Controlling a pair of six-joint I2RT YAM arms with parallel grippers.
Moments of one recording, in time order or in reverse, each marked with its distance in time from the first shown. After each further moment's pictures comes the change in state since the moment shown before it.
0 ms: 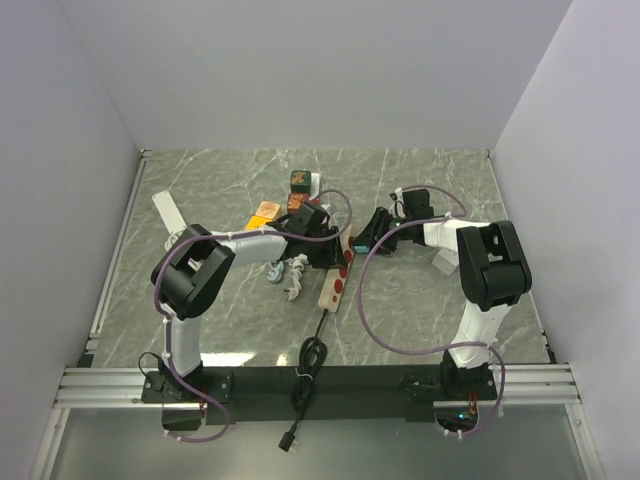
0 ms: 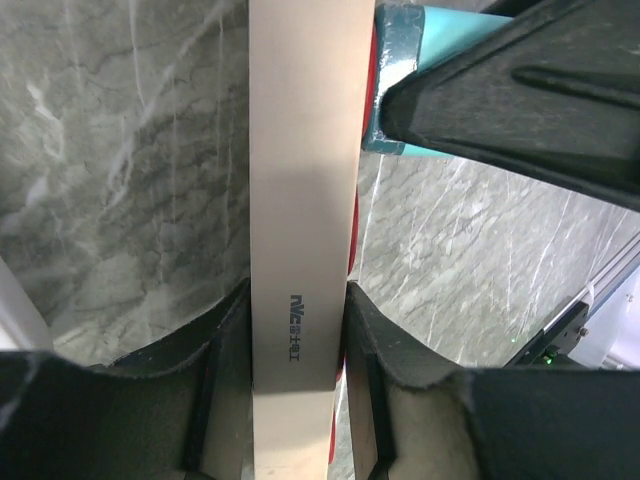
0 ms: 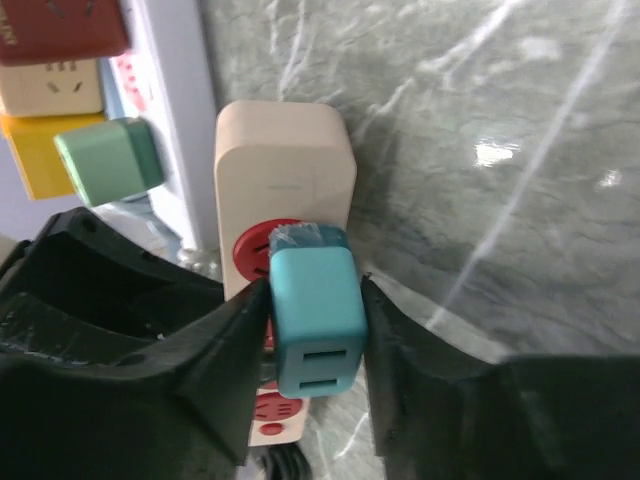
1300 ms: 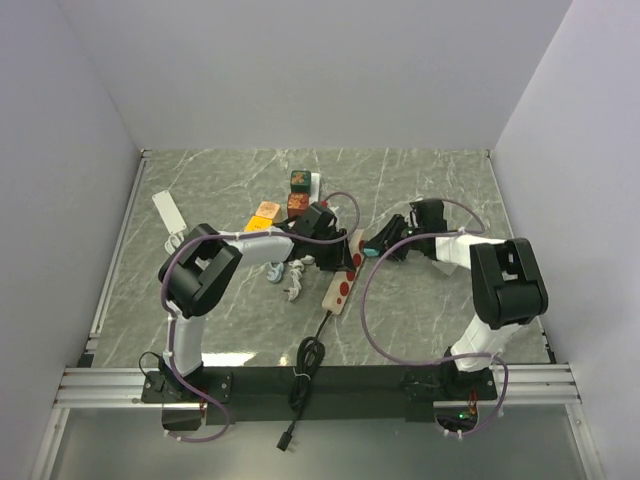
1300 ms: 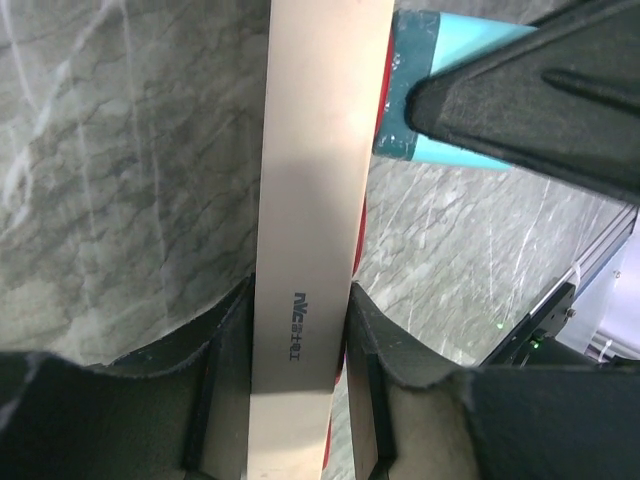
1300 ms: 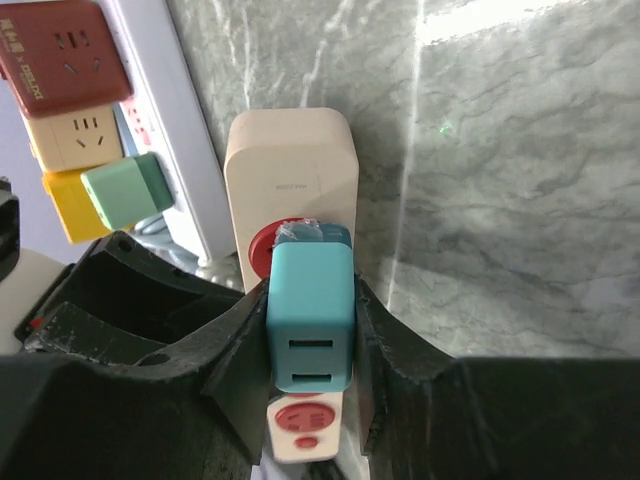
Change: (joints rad) left arm -0.023 0.044 0.041 -0.004 0.037 -0.002; right arm -0.037 -0.161 -0.200 0.117 0.111 0.205
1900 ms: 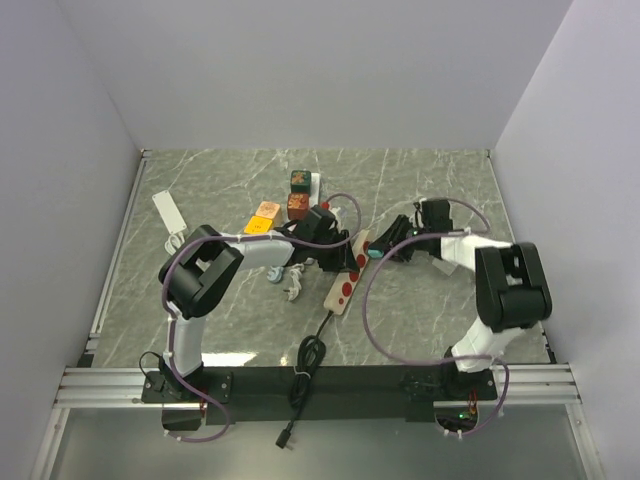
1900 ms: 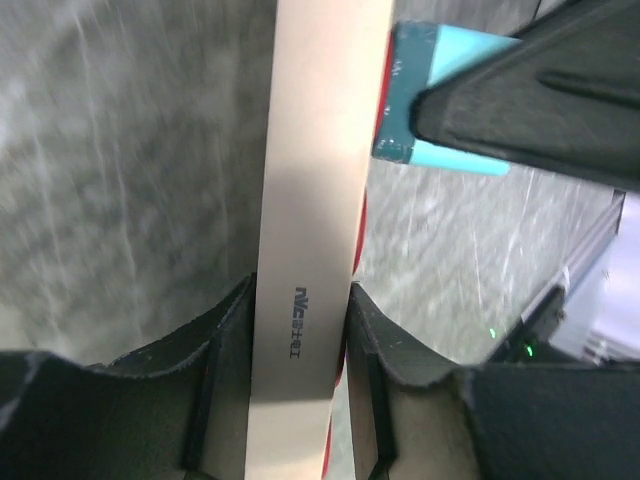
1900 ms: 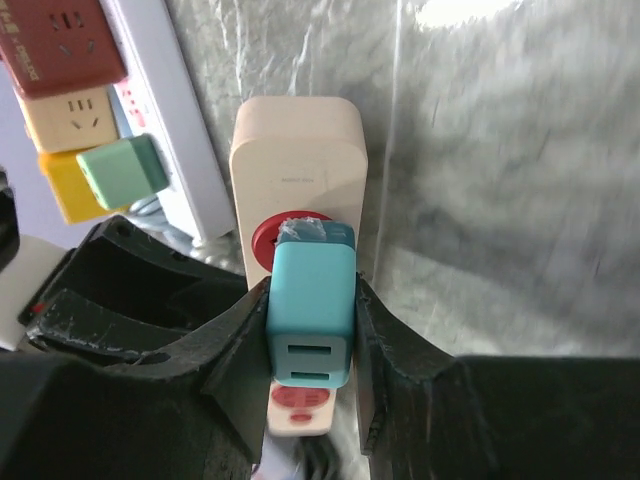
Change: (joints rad) left arm -0.013 -0.003 -0.057 0.148 -0.017 -0.016; right arm -0.067 0.037 0.068 -0.124 -0.122 -0.084
